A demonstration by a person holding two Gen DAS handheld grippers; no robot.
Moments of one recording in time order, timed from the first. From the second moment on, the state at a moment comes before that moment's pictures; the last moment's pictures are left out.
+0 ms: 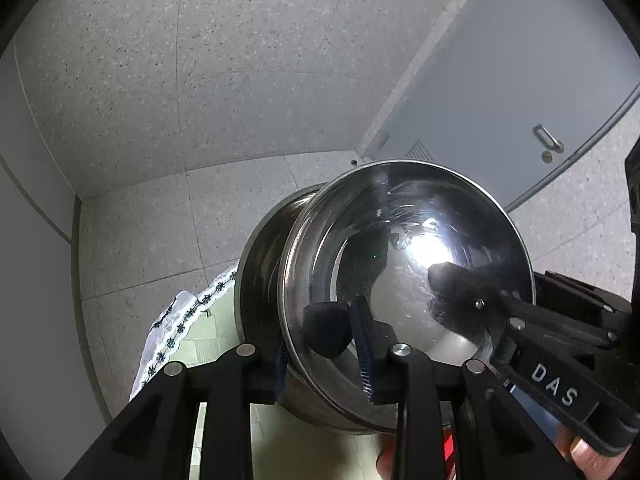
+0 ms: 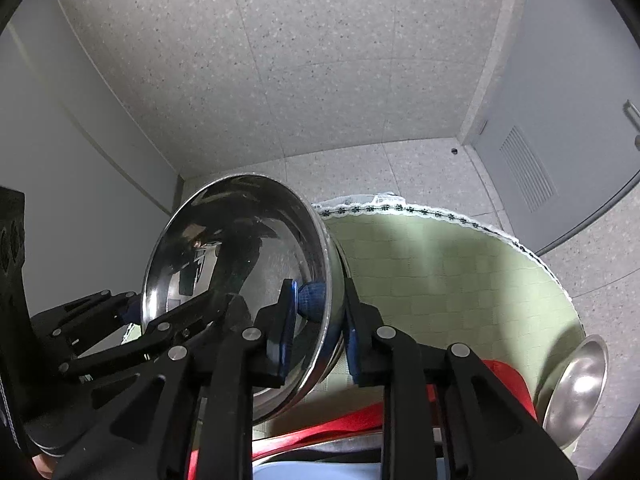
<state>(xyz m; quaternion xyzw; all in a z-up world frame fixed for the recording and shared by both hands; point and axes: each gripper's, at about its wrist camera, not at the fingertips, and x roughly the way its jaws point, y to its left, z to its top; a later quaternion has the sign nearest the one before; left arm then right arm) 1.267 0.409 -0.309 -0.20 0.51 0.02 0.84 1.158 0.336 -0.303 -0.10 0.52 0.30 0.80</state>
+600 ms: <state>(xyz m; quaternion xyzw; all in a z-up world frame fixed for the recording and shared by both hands) 1.274 0.387 -0.314 -0.18 0.52 0.04 0.83 1.155 0.309 -0.306 -0.07 0.53 0.30 0.79</state>
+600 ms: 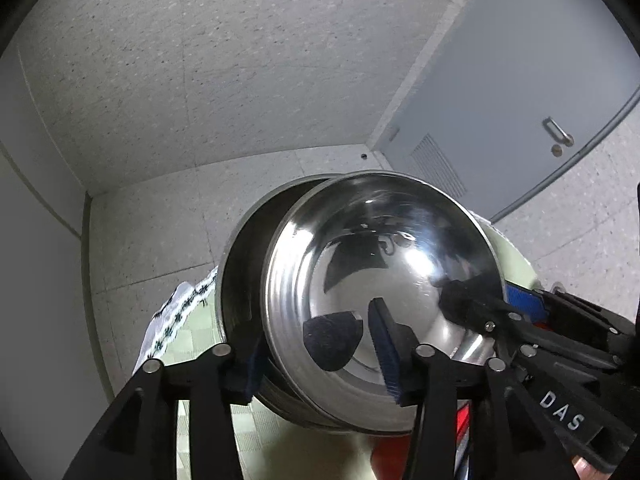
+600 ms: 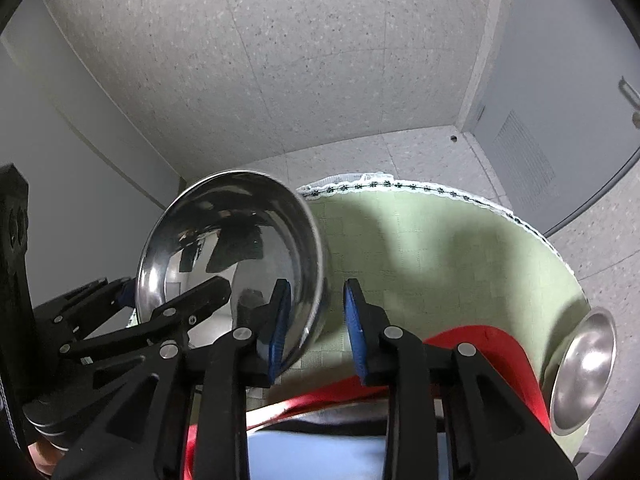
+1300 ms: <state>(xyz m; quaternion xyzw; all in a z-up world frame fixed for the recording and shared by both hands) 1.228 0.306 -0.254 -0.16 0.47 0.18 0.85 1.154 0.174 -0.258 0.05 0.45 0.37 0.81</state>
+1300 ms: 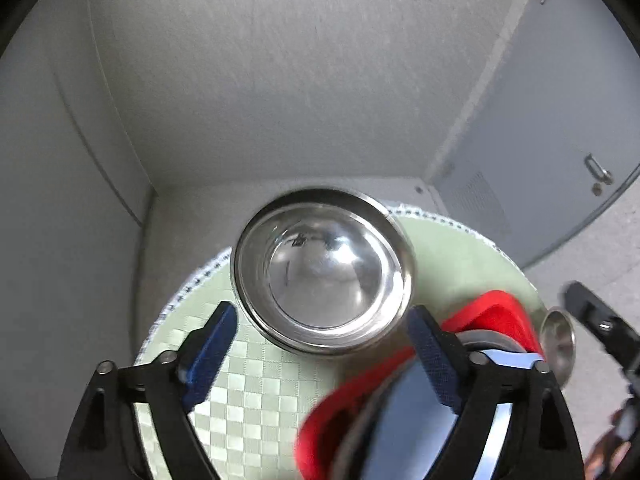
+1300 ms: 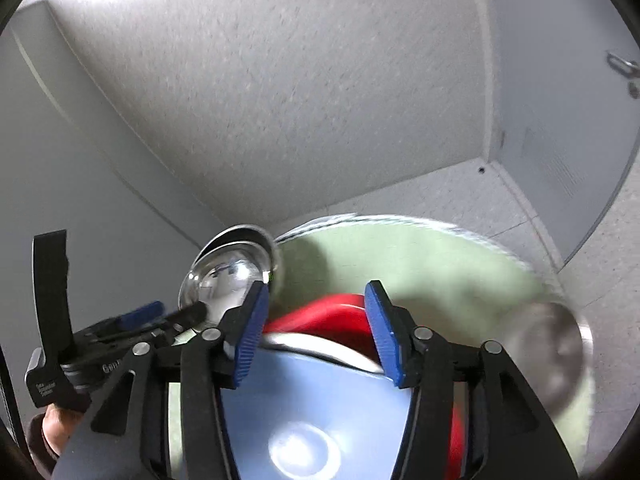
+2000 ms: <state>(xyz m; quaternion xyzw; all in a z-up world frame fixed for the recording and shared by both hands) 1.341 0.049 -0.295 0.04 0.56 0.06 0.82 1.202 -0.012 -0.370 0.15 0.54 0.27 0.78</state>
